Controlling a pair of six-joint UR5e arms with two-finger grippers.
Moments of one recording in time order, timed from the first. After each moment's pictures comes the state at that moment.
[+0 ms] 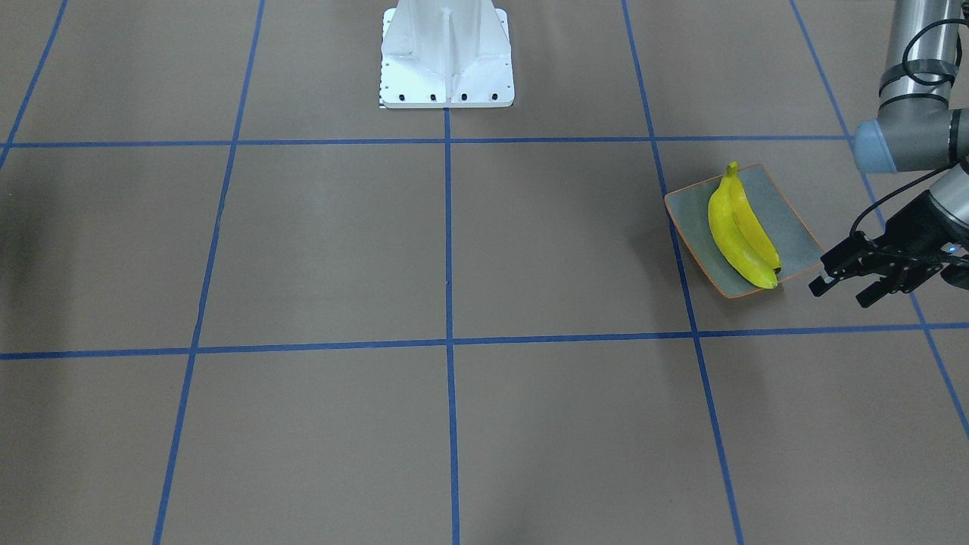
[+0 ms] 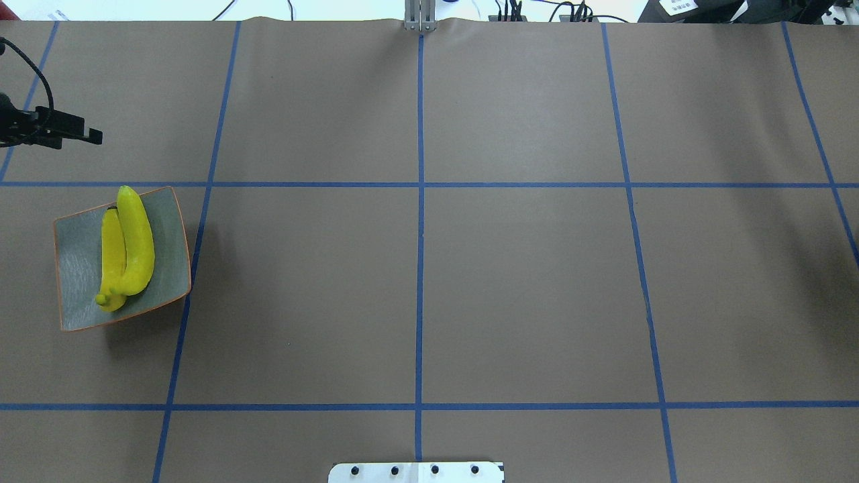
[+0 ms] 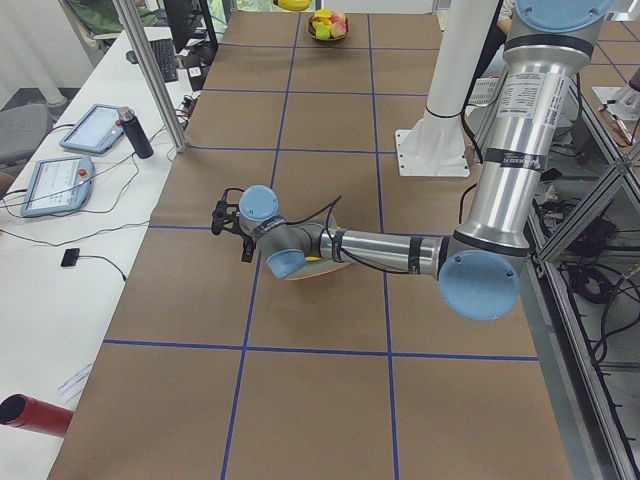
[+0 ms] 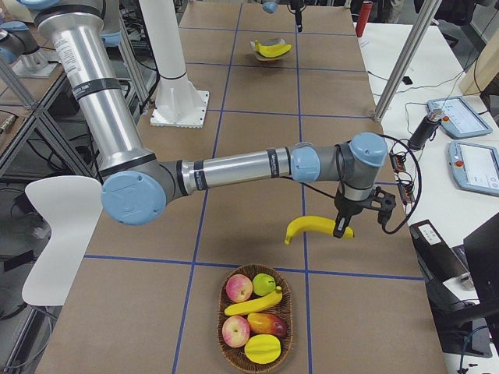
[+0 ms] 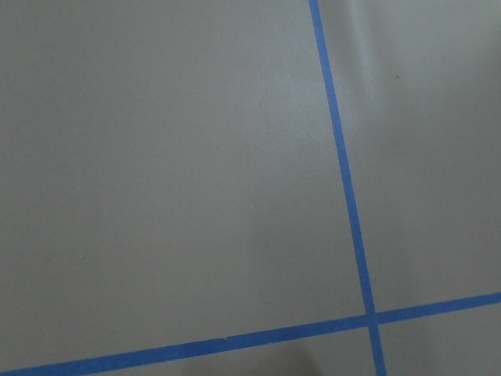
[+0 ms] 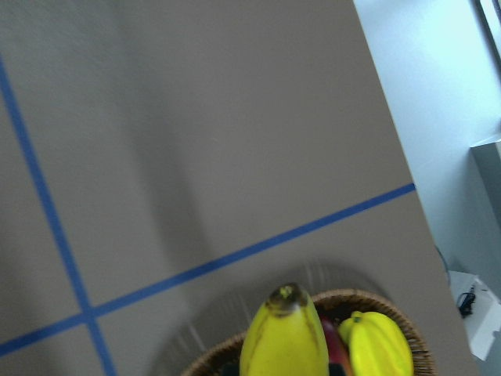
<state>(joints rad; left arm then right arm) -1.18 -1.77 -1.42 -2.51 -2.35 -0.91 1.47 -1.17 1.42 -1.67 2.27 0.60</state>
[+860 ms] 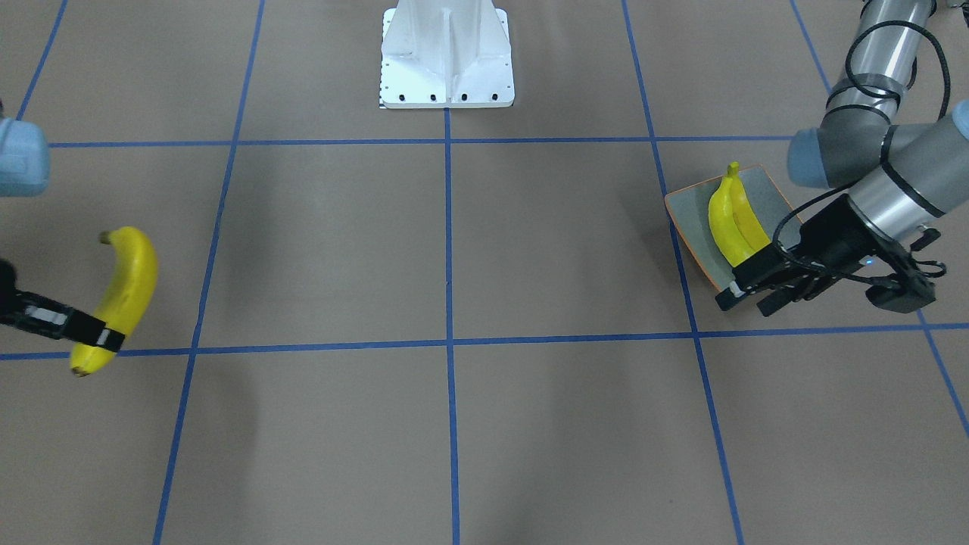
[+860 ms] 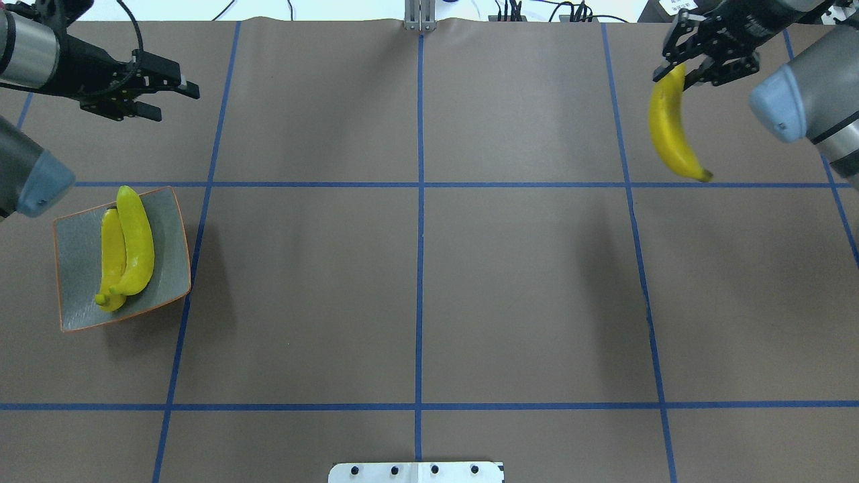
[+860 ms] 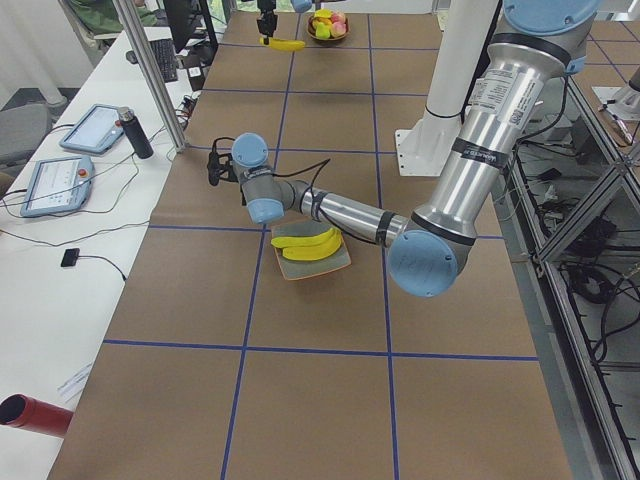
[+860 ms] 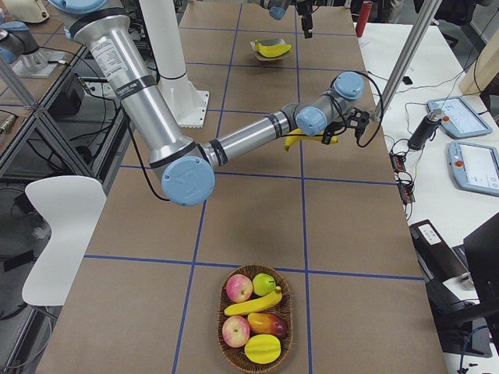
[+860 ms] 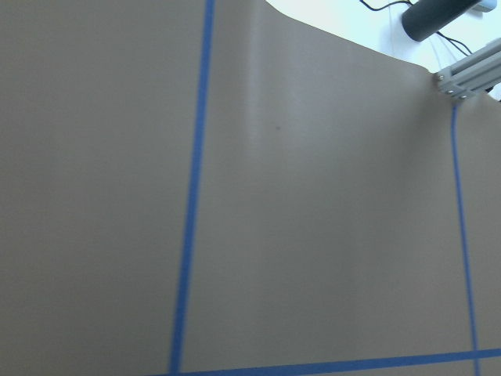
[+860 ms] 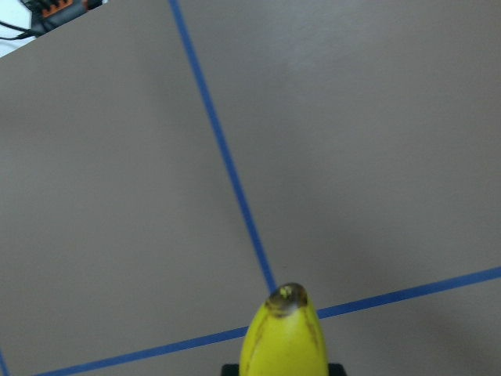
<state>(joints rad) -1.07 -1.98 -1.48 -2.52 -2.35 -1.37 1.16 -1.06 1.52 -1.27 2.50 1.16</state>
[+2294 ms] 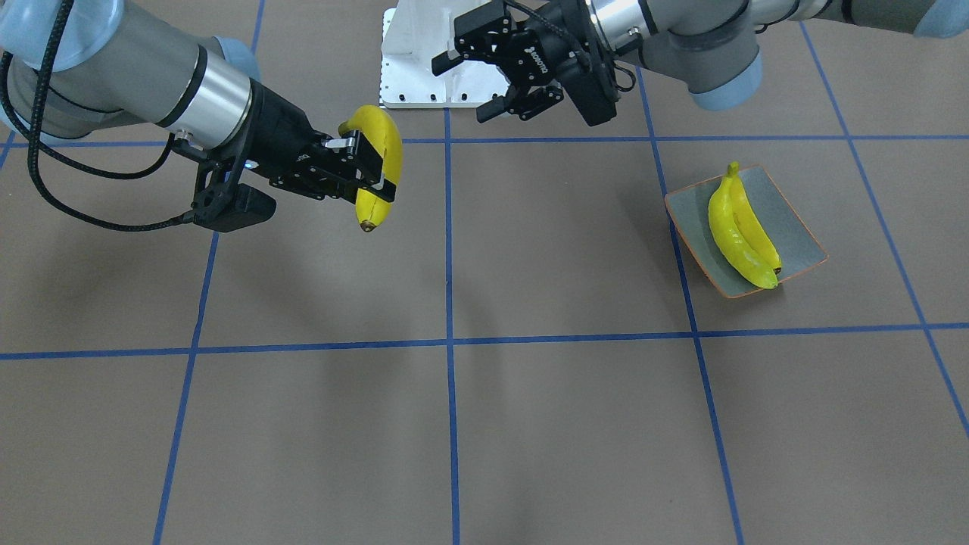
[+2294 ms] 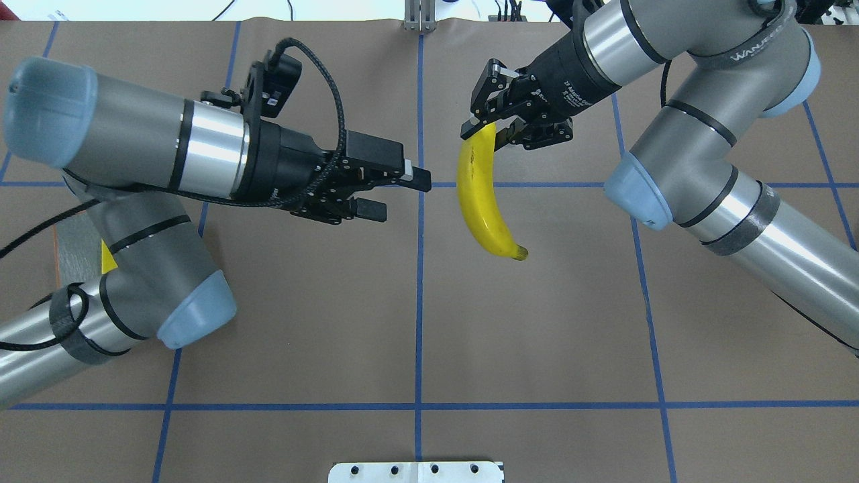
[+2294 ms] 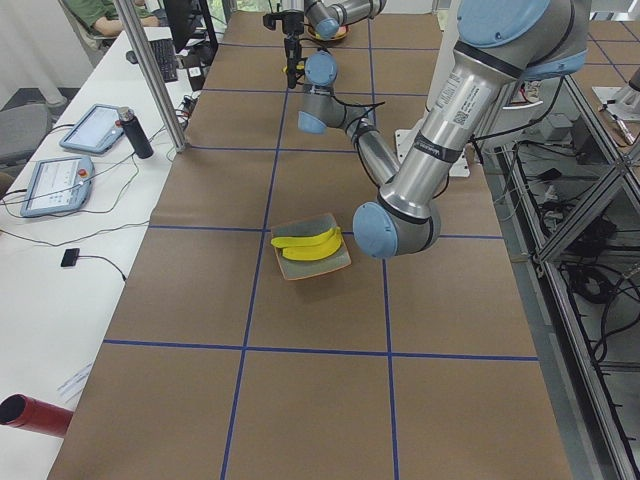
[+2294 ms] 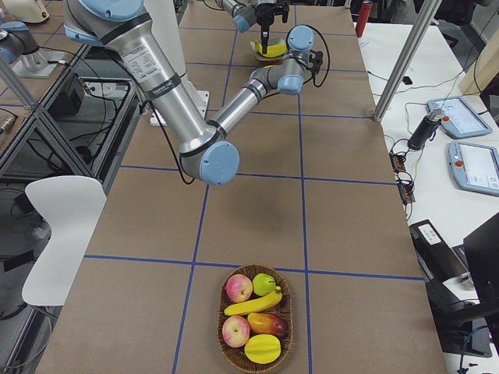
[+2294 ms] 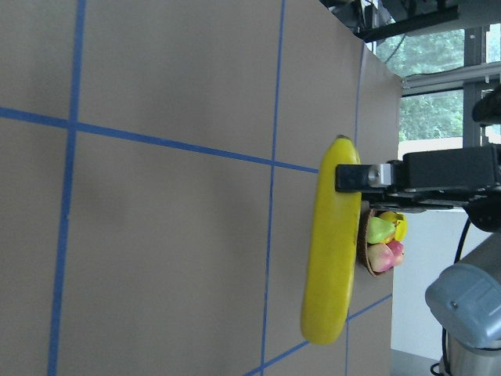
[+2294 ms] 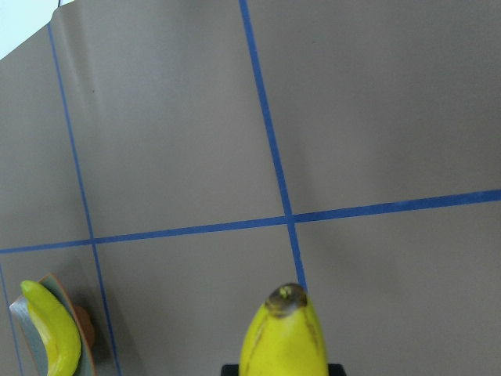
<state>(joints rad) -0.66 -2.16 -1.80 -2.59 -2.14 -1.72 0.89 -0.94 1.69 -0.97 2.46 1.57</state>
